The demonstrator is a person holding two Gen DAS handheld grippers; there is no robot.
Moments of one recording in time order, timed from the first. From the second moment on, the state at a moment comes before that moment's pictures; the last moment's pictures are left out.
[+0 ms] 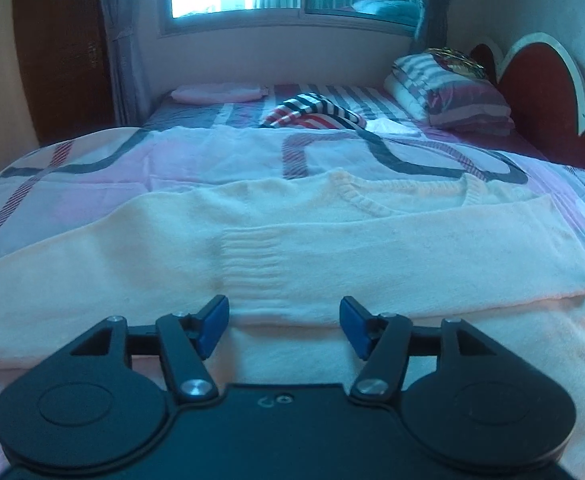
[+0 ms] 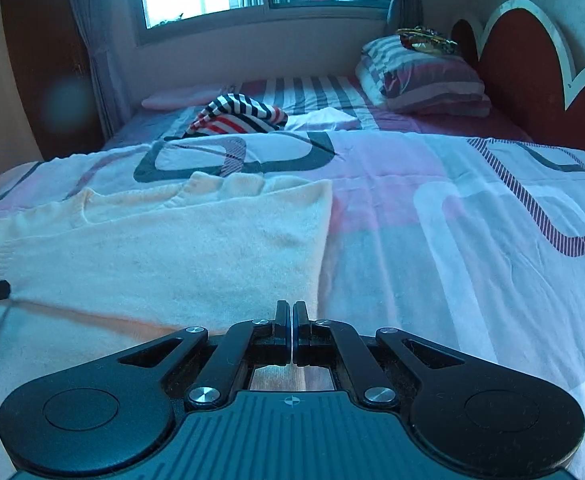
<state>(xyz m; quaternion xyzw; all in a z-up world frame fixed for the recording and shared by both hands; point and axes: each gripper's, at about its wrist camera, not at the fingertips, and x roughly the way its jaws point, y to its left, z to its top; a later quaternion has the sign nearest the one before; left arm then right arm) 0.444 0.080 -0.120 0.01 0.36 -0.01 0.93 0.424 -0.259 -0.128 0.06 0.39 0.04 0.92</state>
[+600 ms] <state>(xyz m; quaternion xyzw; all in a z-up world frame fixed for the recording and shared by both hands) 0.345 0.331 -0.101 -0.19 0.33 0.23 0.90 0.423 -0.206 -0.122 0.07 0.37 0.05 0.92</state>
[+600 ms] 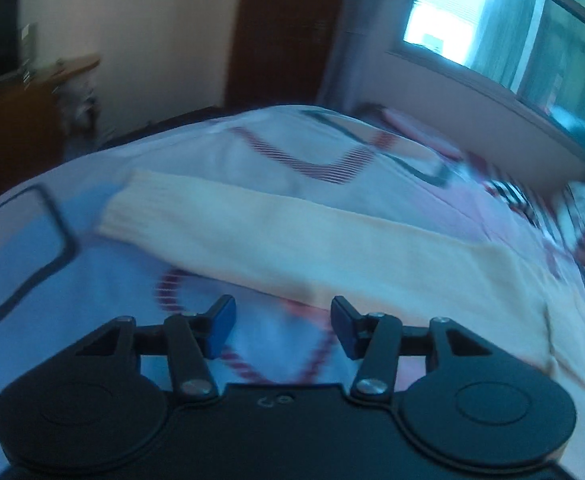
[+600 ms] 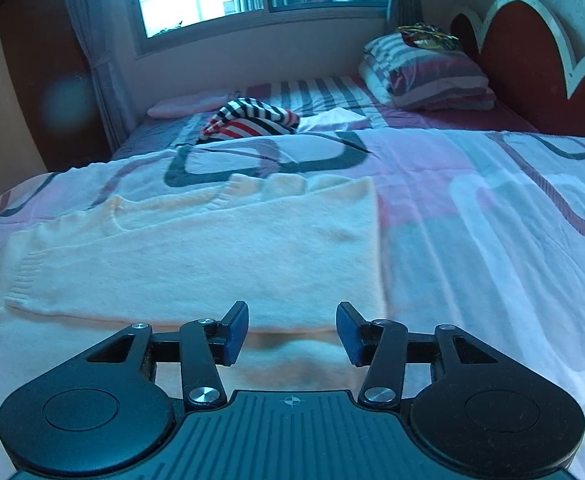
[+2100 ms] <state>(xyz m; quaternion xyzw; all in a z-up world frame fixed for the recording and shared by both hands) 0.460 0.167 -0.068 -0.18 0.29 -0.01 0.94 0.412 -0.253 -0.109 0.14 0.34 0.00 0.93</state>
